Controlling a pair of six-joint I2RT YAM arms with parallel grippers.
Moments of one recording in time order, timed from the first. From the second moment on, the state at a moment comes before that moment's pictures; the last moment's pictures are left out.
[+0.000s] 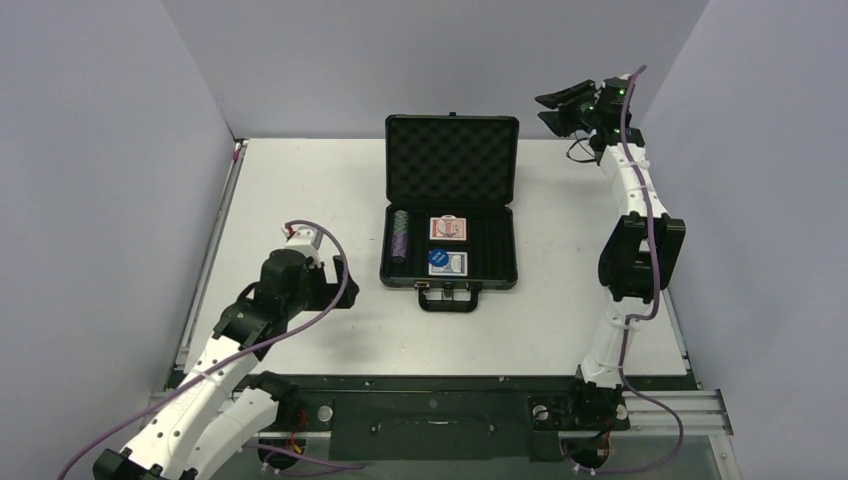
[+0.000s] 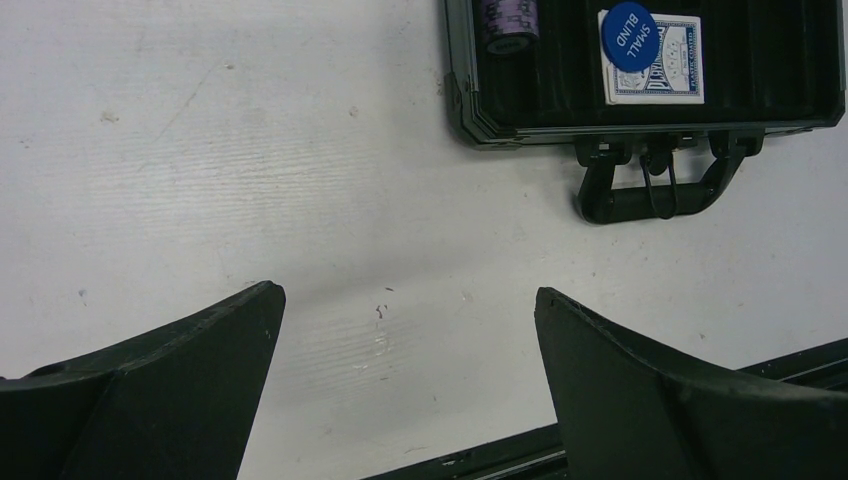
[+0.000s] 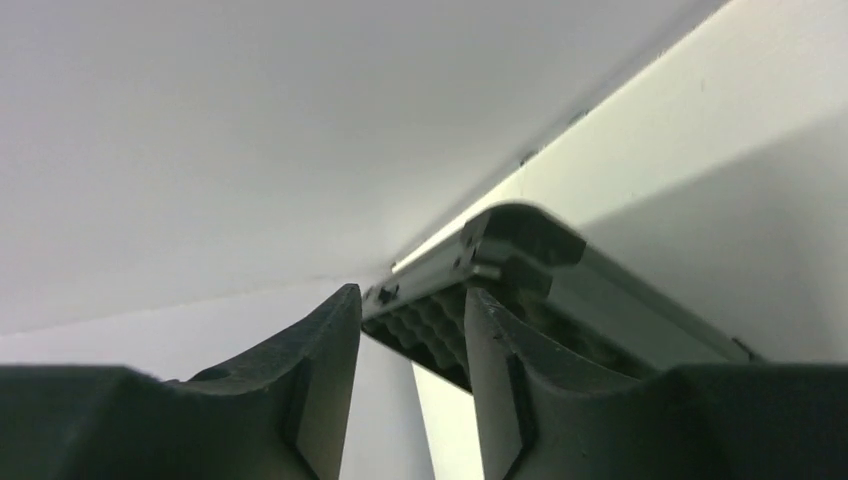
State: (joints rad) left arm -0.43 0.74 0.65 -0.57 -0.04 -0.43; right arm -0.06 2.08 1.96 -0.25 -0.45 1.15
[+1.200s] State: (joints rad) left arm -0.43 0.96 0.66 -0.46 -0.02 -0.37; right arm -0.02 2.75 2.39 0.16 -0.81 1.50
